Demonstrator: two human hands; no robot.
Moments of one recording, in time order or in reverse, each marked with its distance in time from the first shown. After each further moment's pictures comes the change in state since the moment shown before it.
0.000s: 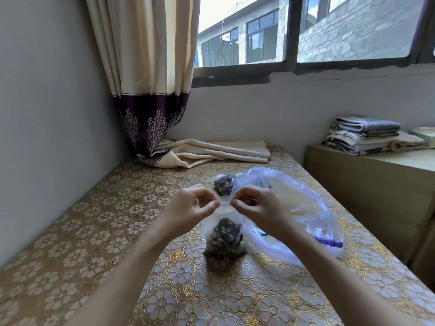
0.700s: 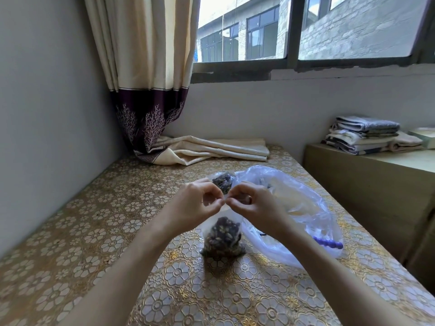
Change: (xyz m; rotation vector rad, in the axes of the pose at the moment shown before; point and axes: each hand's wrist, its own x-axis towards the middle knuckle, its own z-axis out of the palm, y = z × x) left_hand 0.010 0.007 0.002 0.200 0.001 0.110; right_hand 0.005 -0.004 0.003 -0.050 -0.023 -0.048
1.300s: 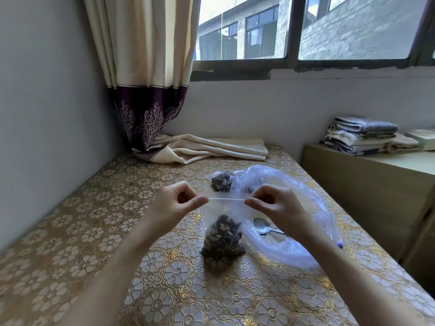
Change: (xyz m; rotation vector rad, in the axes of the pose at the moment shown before) left_hand -0.017 -0.034 -0.009 -0.378 0.071 -0.235; right_hand -0.014 0.020 -0.024 0.029 0.069 0.146
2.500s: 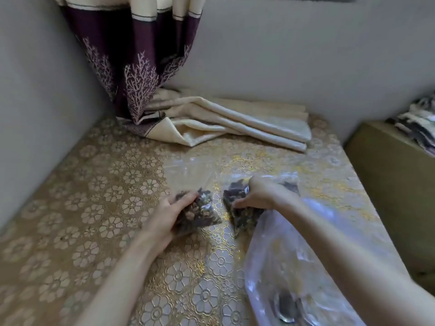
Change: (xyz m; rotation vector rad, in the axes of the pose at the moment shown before) left_hand 0.135 -0.117 0.008 -0.809 0.174 -0.788; right_hand 0.223 0.091 0.067 -0.550 -0.788 0.495
